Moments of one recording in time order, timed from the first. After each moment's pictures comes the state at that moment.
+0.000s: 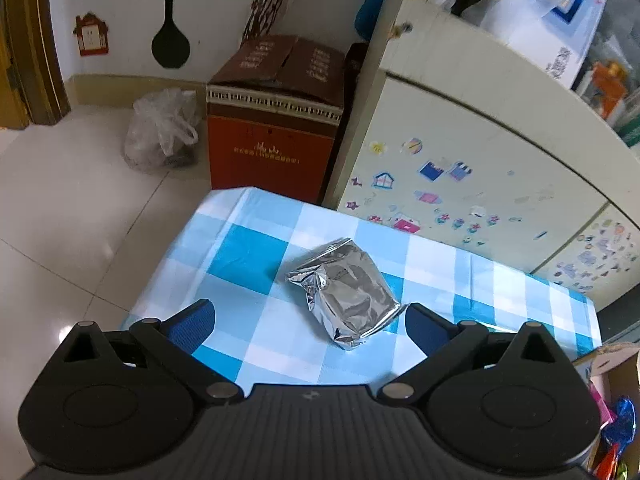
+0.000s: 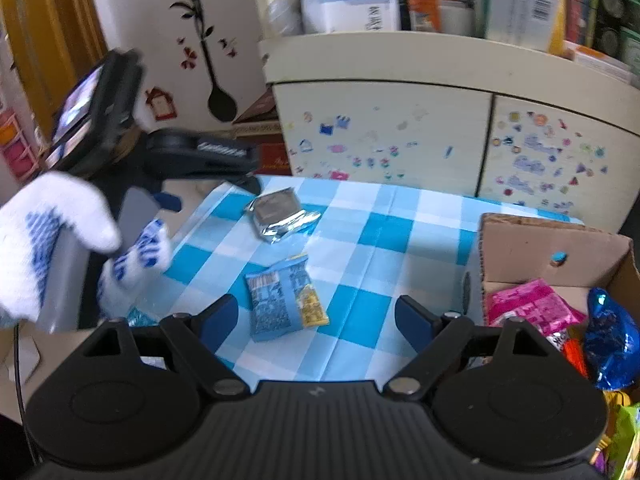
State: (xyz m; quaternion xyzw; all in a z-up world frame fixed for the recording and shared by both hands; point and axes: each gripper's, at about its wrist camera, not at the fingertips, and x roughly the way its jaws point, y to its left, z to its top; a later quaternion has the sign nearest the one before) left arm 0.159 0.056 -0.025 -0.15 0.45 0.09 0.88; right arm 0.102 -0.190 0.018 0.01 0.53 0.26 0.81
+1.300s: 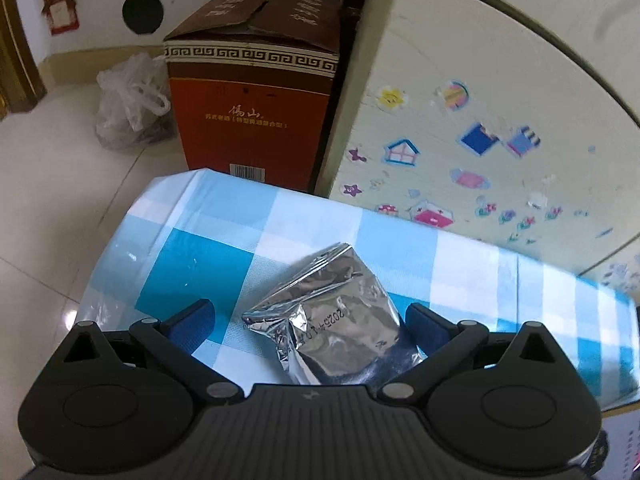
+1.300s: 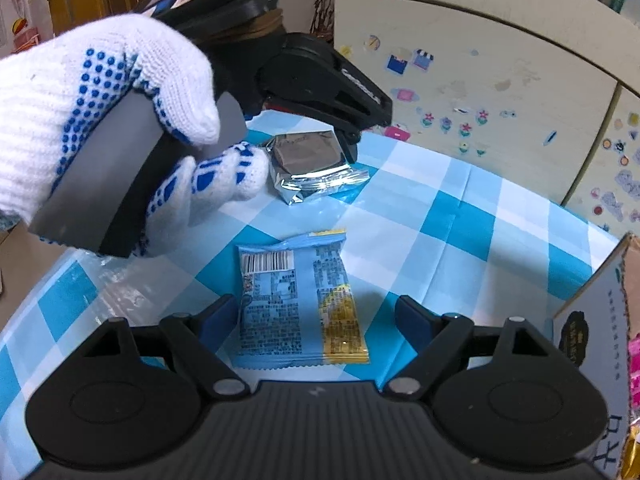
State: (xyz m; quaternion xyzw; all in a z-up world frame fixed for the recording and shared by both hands) left arm 0.233 0.048 -0.084 -0.13 0.50 0.08 0.85; right arm 0.124 -0.123 -0.077 -0.07 0.54 0.31 0.78
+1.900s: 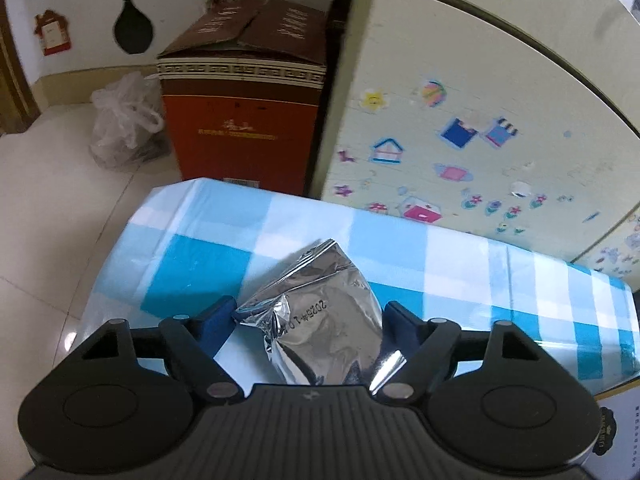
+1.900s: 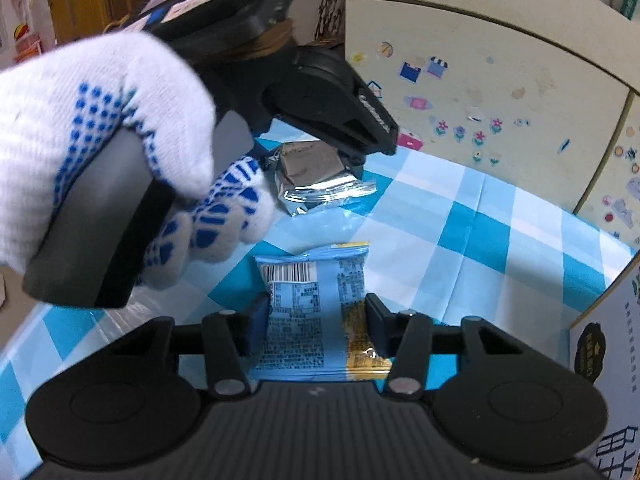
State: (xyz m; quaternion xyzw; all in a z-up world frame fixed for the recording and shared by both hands) left arm 0.215 0.046 -0.079 -0.12 0.48 0.07 0.87; right arm 0.129 -0.106 -0.072 -0.06 0.54 0.32 0.78
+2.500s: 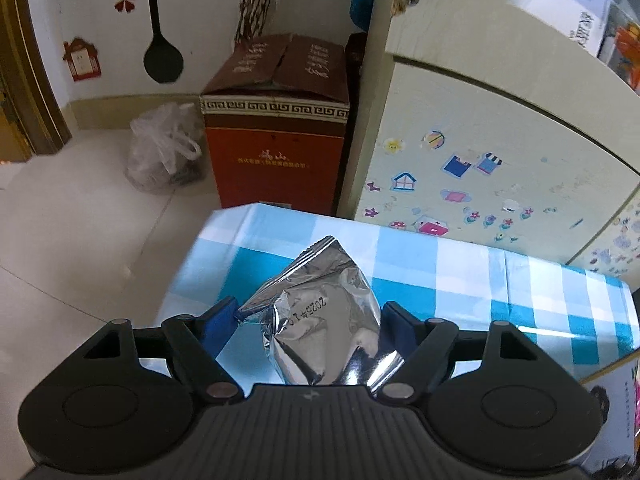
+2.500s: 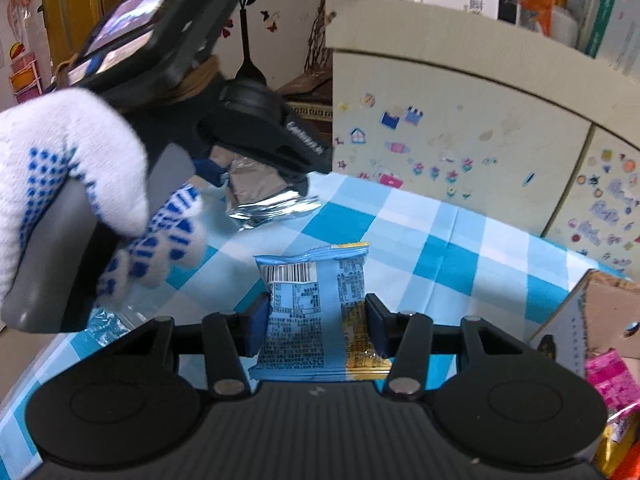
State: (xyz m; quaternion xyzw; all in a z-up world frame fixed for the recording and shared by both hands) left arm 0.180 0.057 -0.034 -0.08 0.46 0.10 0.88; right arm 0.120 -0.108 -0.033 -0.06 0.51 0.30 0.81
